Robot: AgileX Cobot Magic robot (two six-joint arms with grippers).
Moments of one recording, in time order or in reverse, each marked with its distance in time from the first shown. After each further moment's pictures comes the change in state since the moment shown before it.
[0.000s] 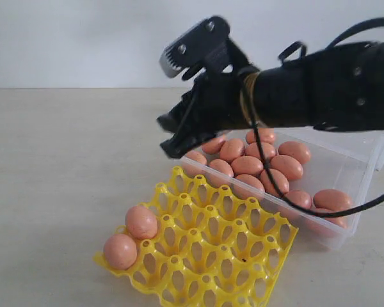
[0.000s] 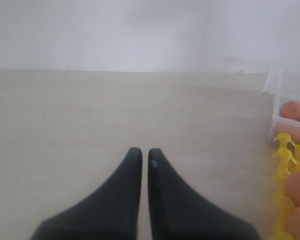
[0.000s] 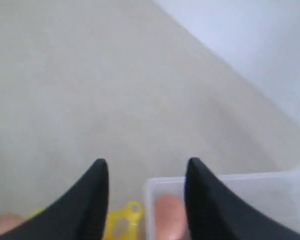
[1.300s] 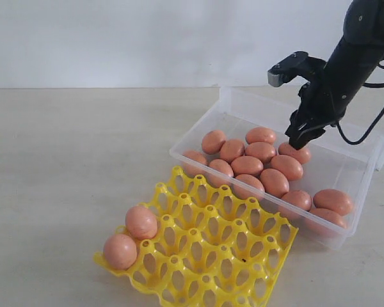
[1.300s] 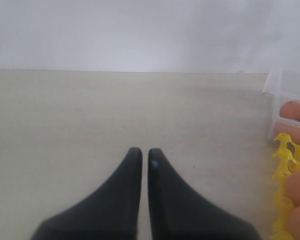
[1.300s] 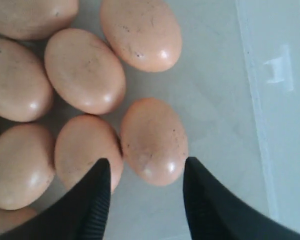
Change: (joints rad) left arm 0.000 0.000 0.000 0.000 0.000 0.000; right arm -0.492 0.438 -0.537 1.481 1.031 -1.768
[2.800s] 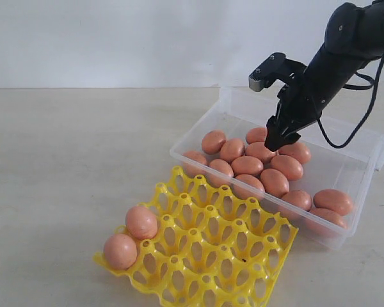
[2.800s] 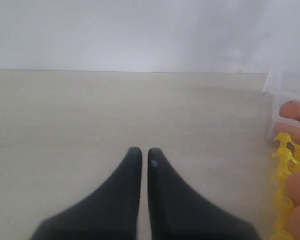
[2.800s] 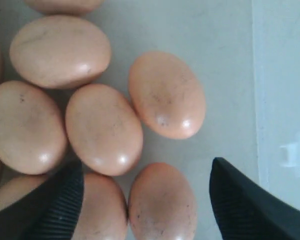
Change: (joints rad) left arm 0.000 0.000 0.000 0.000 0.000 0.000; right arm 0.046 0.035 0.000 0.072 -0.119 -0.145
